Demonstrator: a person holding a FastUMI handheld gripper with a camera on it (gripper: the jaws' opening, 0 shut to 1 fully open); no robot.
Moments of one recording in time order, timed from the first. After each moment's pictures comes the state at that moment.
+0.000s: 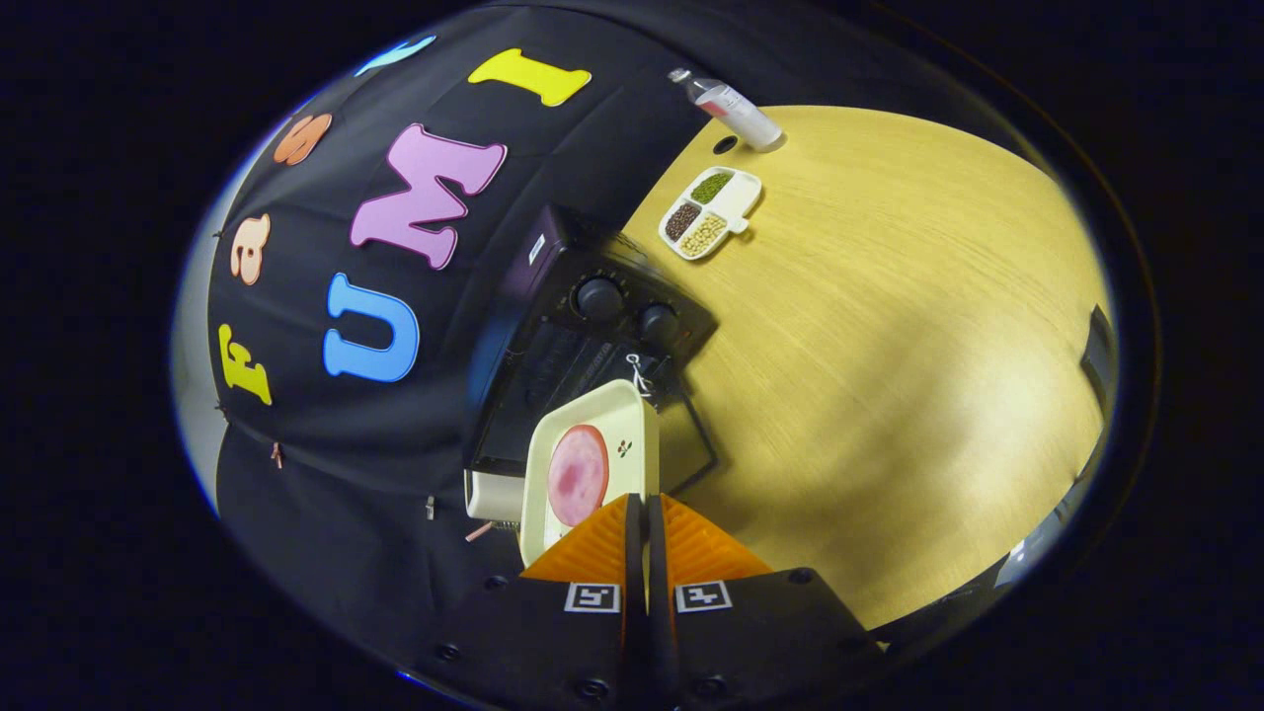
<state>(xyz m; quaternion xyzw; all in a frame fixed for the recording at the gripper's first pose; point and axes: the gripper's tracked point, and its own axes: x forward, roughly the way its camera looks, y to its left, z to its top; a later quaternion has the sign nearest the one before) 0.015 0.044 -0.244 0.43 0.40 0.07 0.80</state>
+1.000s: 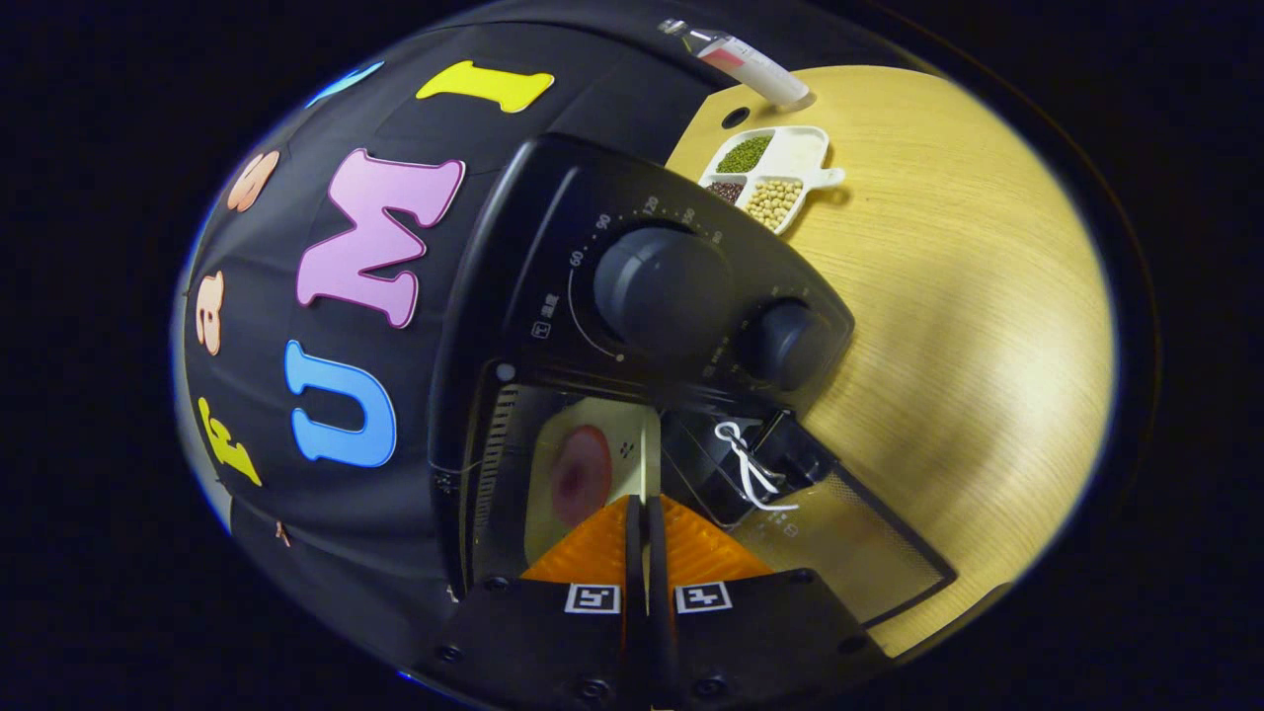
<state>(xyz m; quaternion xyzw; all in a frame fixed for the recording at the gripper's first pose) 0.174 0.131 -0.302 0.50 0.35 0.01 0.79</state>
